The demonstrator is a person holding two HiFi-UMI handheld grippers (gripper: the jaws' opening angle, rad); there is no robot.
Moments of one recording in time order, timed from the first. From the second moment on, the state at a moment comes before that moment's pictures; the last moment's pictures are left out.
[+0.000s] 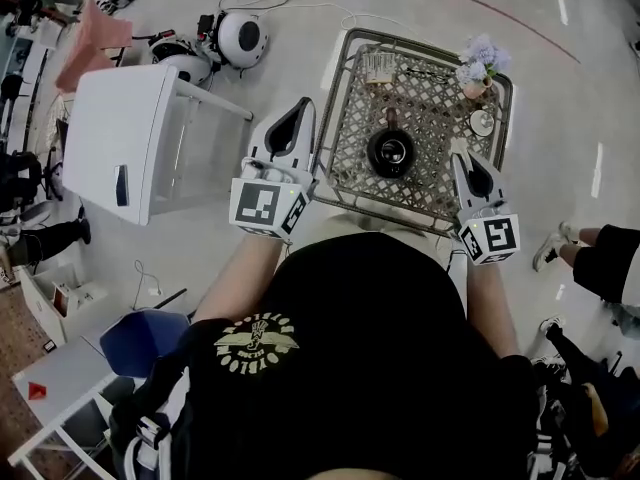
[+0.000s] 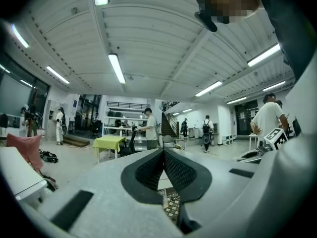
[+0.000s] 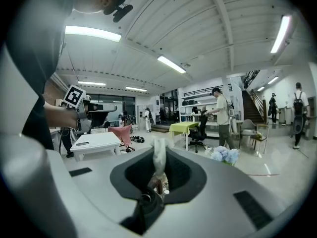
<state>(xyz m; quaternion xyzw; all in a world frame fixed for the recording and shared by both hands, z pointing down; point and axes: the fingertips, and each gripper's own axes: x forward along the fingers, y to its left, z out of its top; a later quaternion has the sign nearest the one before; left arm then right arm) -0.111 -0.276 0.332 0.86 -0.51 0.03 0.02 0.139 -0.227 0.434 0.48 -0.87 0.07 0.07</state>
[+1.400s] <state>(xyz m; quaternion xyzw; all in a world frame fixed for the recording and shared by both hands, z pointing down) -0.204 -0.287 0.320 0.87 -0.49 0.02 0.01 0.041 -0.245 0.429 0.51 -0.85 0.06 0.10</state>
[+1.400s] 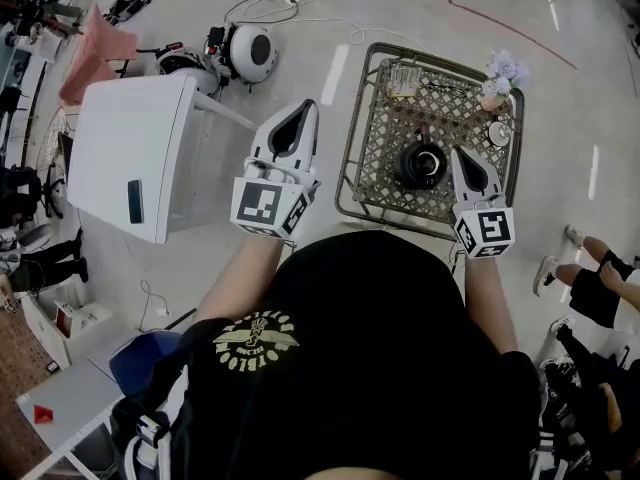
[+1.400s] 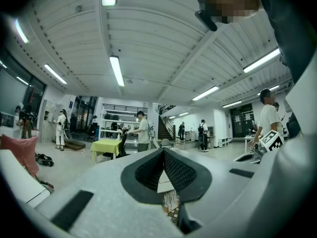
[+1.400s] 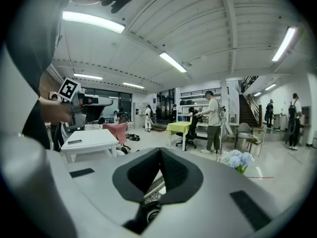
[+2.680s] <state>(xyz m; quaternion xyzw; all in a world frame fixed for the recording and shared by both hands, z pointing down) -0.052 -0.282 0.324 0.90 -0.44 0.01 0.02 0.198 -0.212 0.406 0.57 -0.81 0.03 0.10</state>
